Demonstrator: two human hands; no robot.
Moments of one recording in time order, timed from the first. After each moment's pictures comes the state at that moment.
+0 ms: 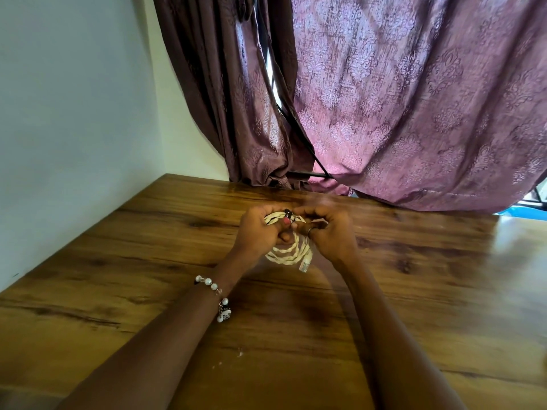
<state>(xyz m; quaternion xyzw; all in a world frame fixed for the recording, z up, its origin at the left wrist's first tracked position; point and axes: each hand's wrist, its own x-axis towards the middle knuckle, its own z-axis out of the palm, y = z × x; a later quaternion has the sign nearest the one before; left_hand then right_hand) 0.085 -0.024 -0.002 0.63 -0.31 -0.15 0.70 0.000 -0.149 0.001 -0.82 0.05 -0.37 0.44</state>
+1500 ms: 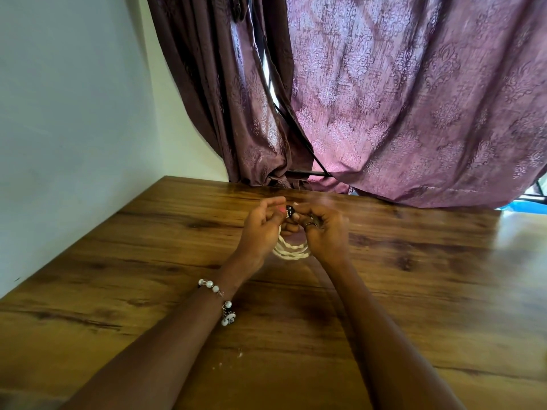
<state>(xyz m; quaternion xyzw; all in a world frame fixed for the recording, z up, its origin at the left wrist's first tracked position) 0.080 -0.031 -0.005 0.59 -0.29 -0.13 0.74 0.014 -0.146 -0.014 -0.79 0.04 -0.50 0.35</state>
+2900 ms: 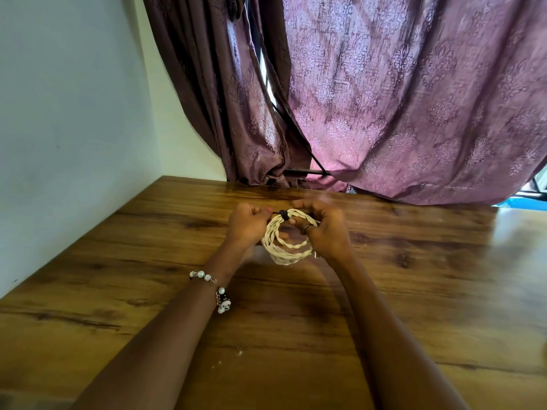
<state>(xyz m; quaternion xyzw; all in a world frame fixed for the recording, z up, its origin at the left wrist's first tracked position) 0.105 -0.026 -0.001 0.72 -0.18 -0.13 0.66 0.006 -0.146 -0.003 -0.80 0.07 -0.36 0.47</state>
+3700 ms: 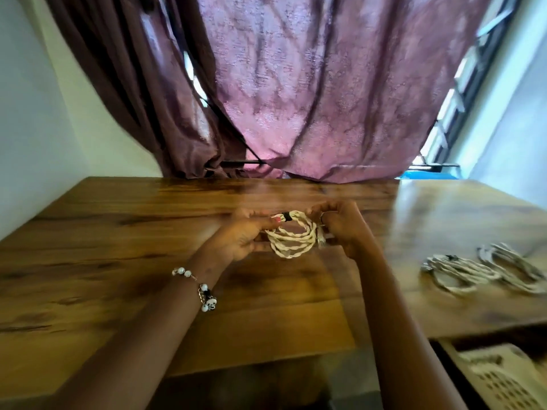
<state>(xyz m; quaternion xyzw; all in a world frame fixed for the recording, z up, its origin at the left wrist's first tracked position) 0.004 -0.060 0.009 0.58 -0.25 -0.41 0.66 -0.135 -0.186 0.022 -0.71 0.36 -0.29 0.53</state>
